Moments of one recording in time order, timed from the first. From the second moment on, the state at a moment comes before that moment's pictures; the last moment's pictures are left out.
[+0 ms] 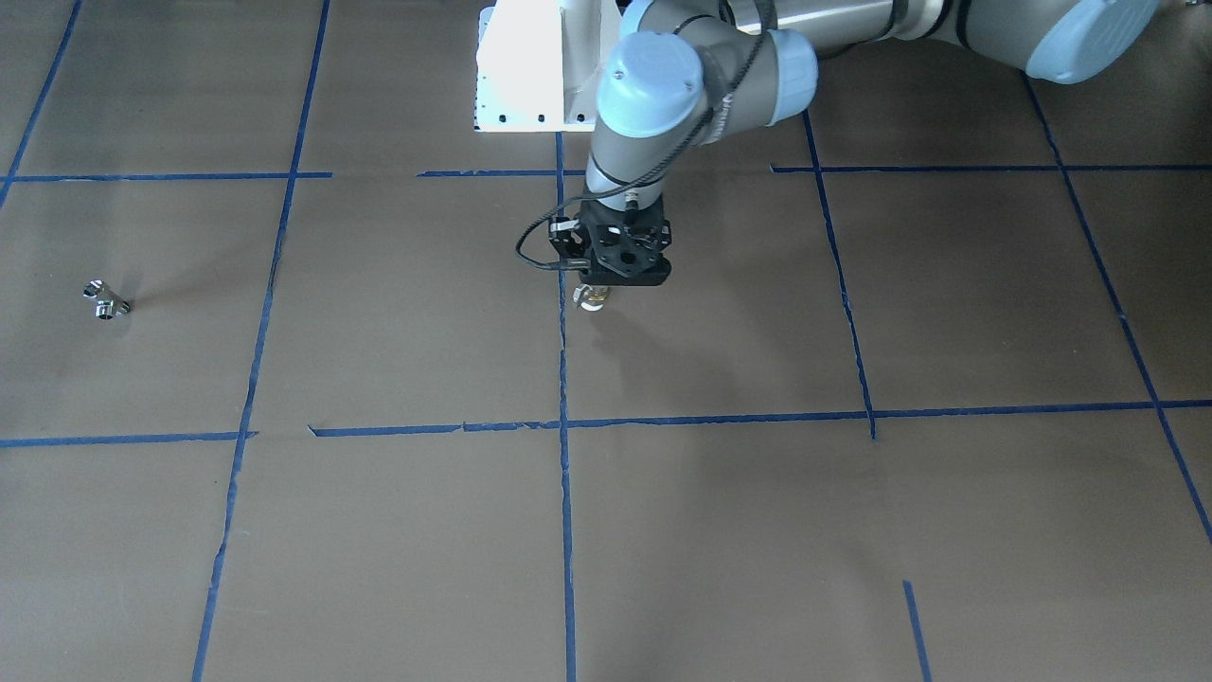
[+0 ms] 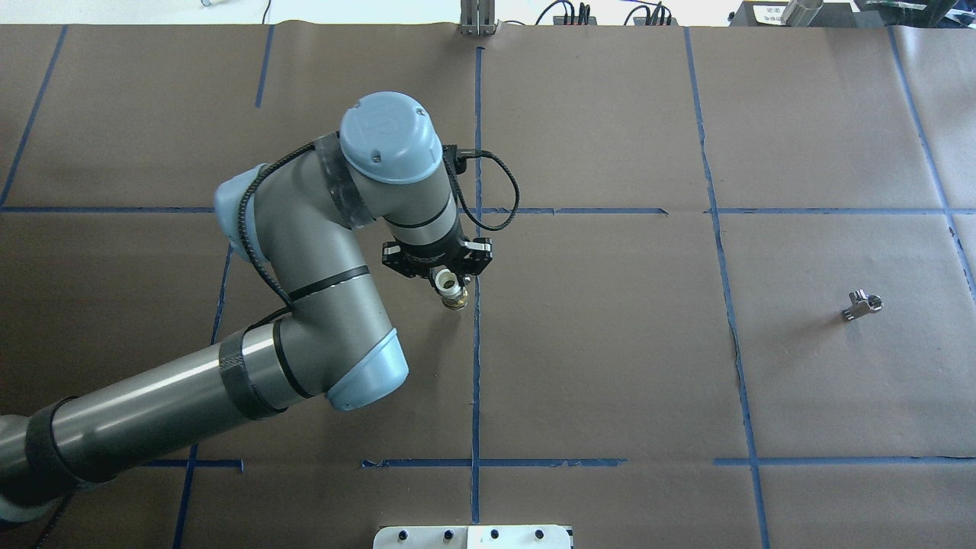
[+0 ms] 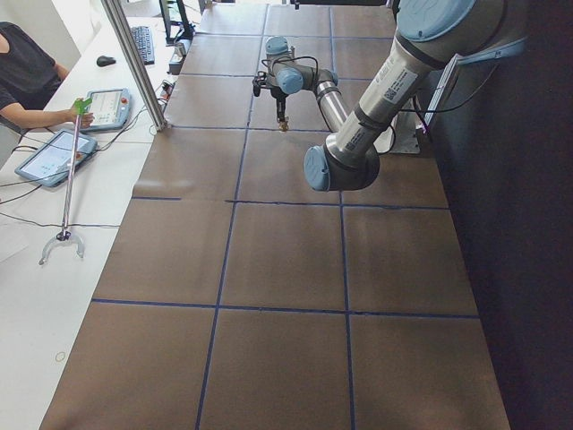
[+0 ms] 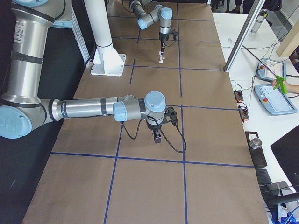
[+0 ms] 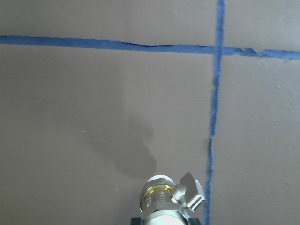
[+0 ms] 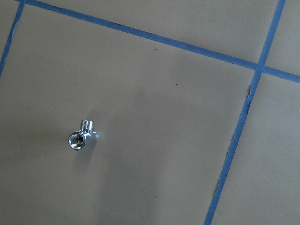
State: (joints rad) left arm -0.56 -2.43 -1.55 -1.54 -2.00 -1.20; right arm 1.44 -1.79 1.89 -1.50 2.42 -0.09
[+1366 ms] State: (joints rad) left arm -0.53 -2.51 -1.45 -1.53 -1.96 -1.20; right arm 1.44 -1.79 1.89 -1.50 2.42 -0.09
